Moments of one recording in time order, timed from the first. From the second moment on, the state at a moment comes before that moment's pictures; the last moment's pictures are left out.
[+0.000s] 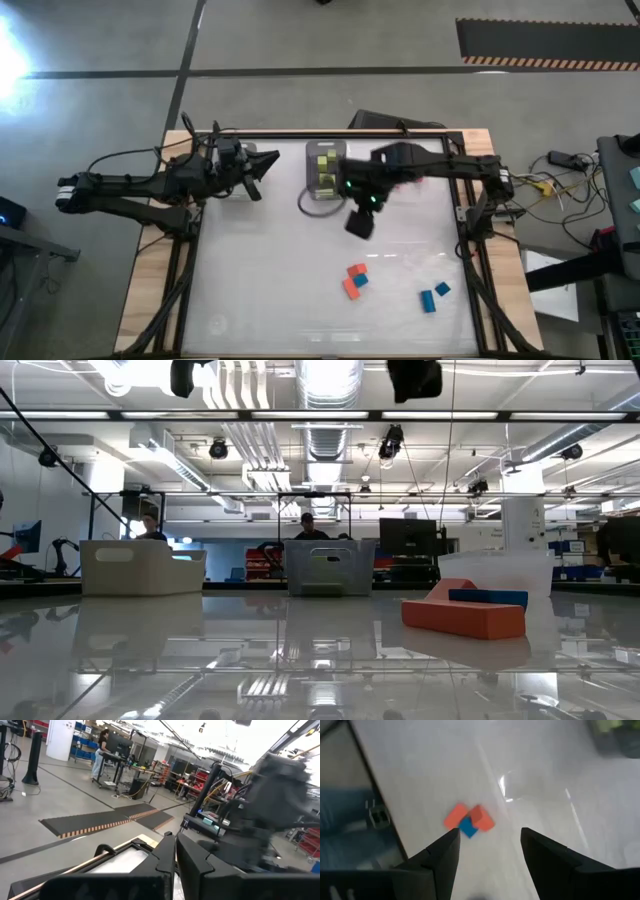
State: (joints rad) left arm 0.03 0.87 0.78 0.23 -0.43 -0.33; right arm -0.03 1.83 2.00 -1.43 -0.27 0.42
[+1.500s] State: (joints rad) left arm 0.03 0.87 0.78 0.23 -0.42 -0.33; right arm 0.19 1.82 1.21 -0.63 -0.27 0.06
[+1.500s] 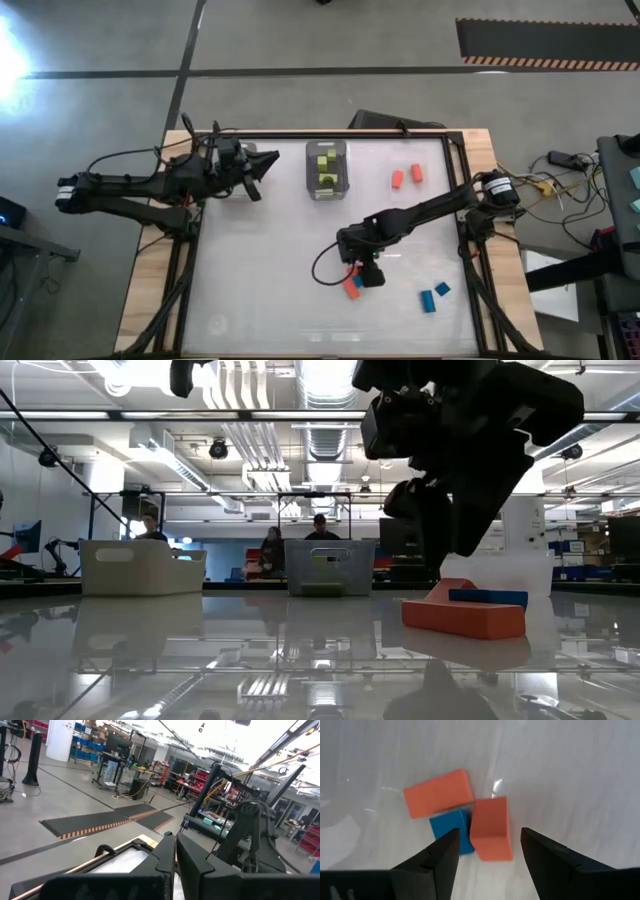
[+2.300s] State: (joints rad) left arm 0.03 0.87 0.78 0.23 -0.42 -0.33; right arm 0.19 1.82 1.08 -0.43 -0.25 0.18
